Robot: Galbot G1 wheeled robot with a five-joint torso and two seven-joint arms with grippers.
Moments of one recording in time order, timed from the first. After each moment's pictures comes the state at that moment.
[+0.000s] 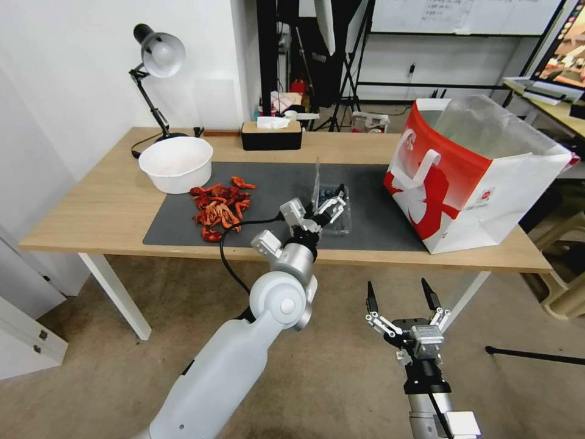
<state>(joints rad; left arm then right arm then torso) 0.82 -1.37 0.15 -1.81 -1.11 -0.02 -0.37 -1.83 1.49 0.45 2.13 -0.08 0.42 0.09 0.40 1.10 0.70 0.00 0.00</state>
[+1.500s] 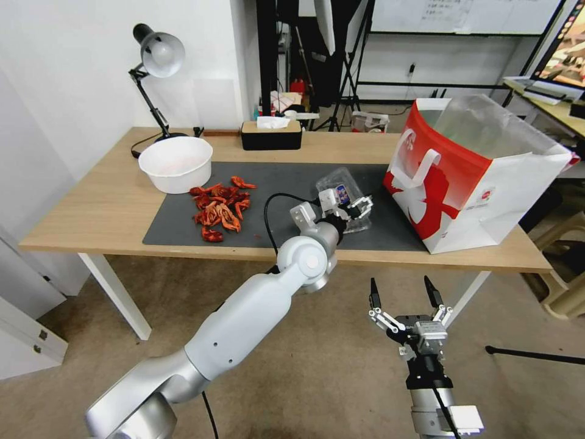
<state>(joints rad) 0.55 -1.42 0.28 -1.52 -1.28 0.17 -0.46 -1.79 1.45 0.48 2.16 0.07 0.39 0.03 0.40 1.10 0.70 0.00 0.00</state>
